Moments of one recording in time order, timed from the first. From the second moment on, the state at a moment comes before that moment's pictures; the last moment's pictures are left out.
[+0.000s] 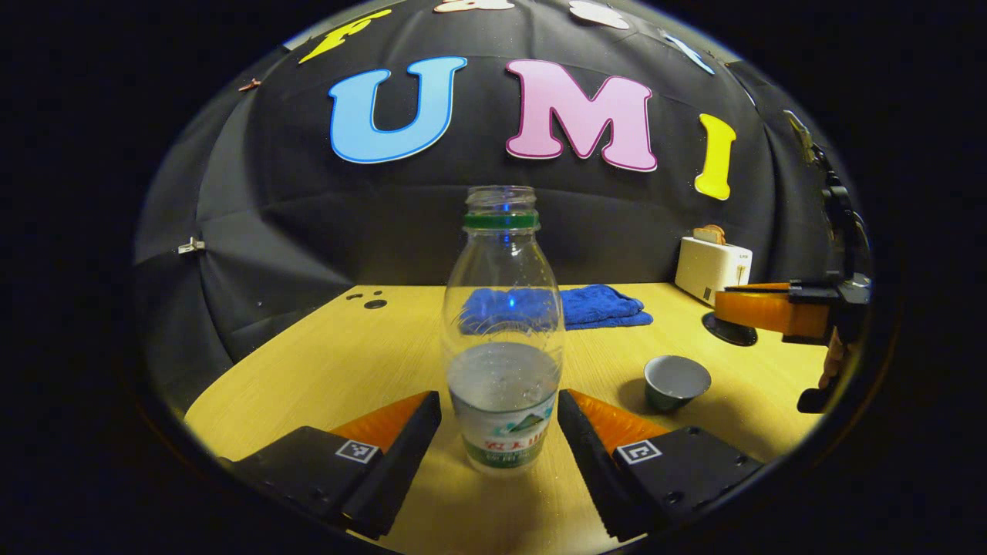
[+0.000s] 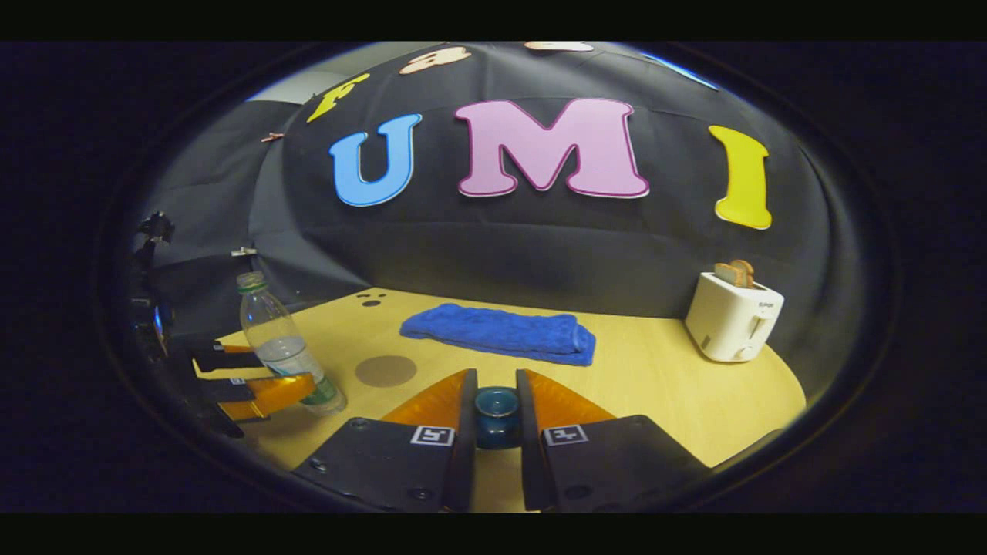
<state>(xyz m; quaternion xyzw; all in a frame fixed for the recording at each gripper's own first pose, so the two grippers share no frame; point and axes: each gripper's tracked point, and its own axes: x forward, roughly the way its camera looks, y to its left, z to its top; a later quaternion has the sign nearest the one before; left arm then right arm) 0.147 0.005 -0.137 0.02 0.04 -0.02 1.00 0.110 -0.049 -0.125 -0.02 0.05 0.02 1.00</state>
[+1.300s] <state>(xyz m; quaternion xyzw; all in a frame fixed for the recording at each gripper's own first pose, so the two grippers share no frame) 0.181 -0.003 -0.117 0.30 0.04 0.00 0.95 0.078 -0.109 -0.168 0.01 0.10 -0.05 0.99</state>
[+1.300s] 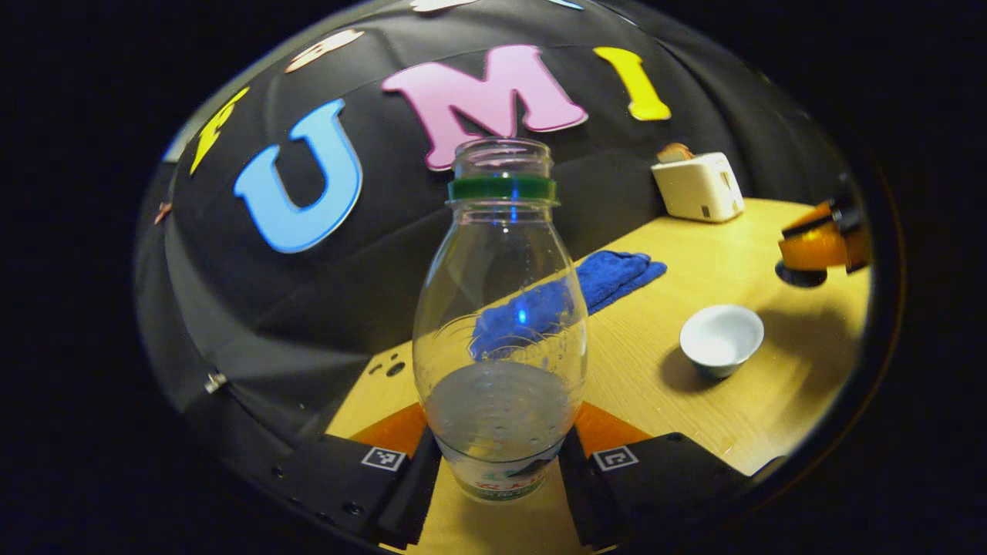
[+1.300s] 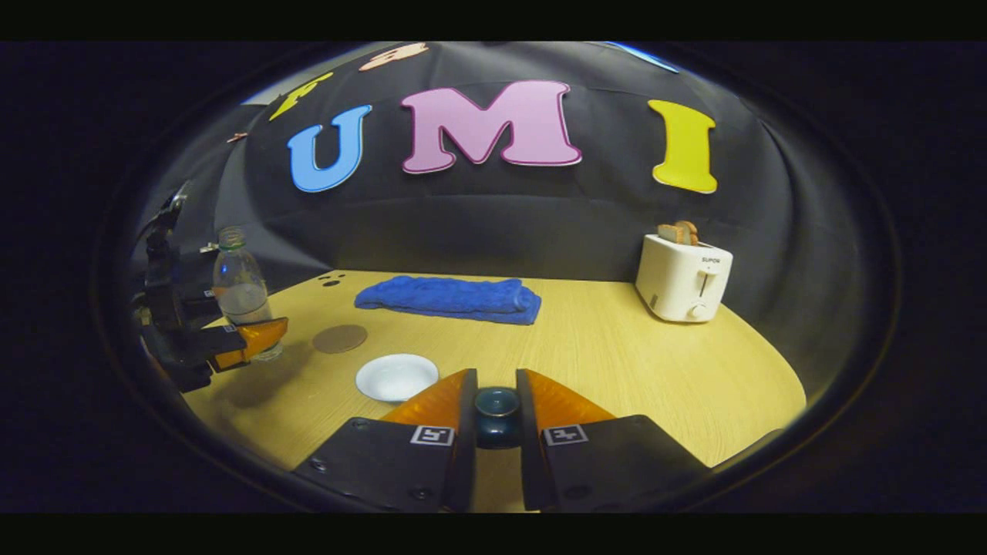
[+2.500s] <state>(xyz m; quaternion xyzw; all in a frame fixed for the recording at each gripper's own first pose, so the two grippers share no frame) 0.229 -0.043 -0.156 0.65 0.10 -0.08 0.75 0.035 -0.142 -0.193 -0.01 0.12 -0.08 0.99</state>
